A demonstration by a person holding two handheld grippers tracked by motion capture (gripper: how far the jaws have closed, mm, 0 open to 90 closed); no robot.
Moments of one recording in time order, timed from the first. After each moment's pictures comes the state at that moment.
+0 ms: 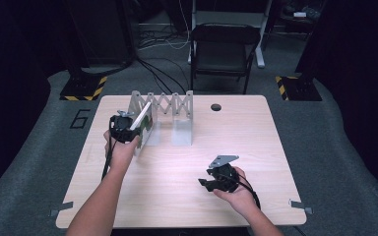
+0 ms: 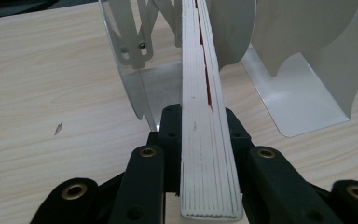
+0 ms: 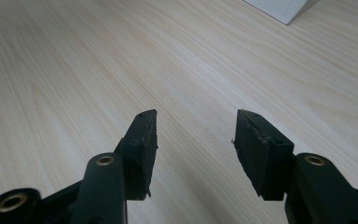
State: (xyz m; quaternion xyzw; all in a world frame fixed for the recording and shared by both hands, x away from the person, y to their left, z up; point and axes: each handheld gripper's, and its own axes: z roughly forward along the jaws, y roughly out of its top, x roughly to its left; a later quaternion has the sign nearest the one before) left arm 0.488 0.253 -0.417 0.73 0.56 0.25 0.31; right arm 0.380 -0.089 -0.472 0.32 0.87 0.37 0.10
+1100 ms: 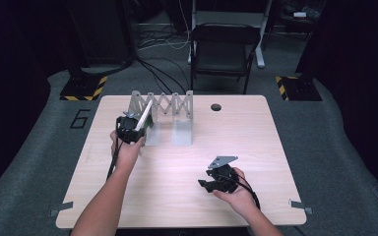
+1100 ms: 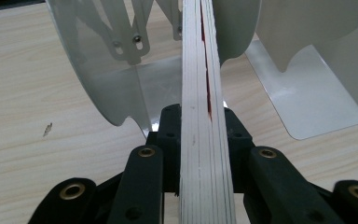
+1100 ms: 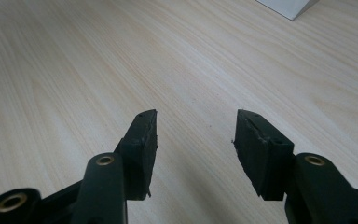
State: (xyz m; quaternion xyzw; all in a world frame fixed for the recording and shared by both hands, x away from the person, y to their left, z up) left arm 0.498 0.243 -0.433 0.73 0.56 0.25 0.30; right arm 0.379 -0.088 -0.475 0.32 0.87 0.37 0.10
